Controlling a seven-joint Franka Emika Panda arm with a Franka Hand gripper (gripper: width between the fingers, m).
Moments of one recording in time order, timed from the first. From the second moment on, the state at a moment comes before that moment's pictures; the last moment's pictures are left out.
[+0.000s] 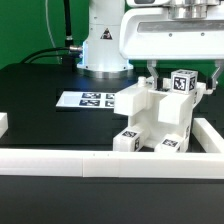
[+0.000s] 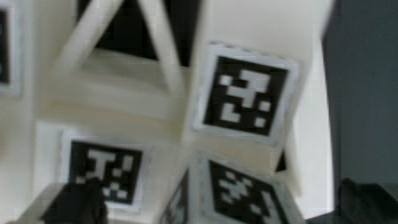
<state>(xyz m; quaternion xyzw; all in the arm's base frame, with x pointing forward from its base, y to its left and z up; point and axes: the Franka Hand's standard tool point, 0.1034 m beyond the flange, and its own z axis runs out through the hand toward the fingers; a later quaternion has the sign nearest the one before) 0.589 0.093 0.105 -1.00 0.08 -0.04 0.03</state>
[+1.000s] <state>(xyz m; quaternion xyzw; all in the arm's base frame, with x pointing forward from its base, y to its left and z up) 0.594 0.085 0.111 -0.95 -0.31 -0.05 -0.02</state>
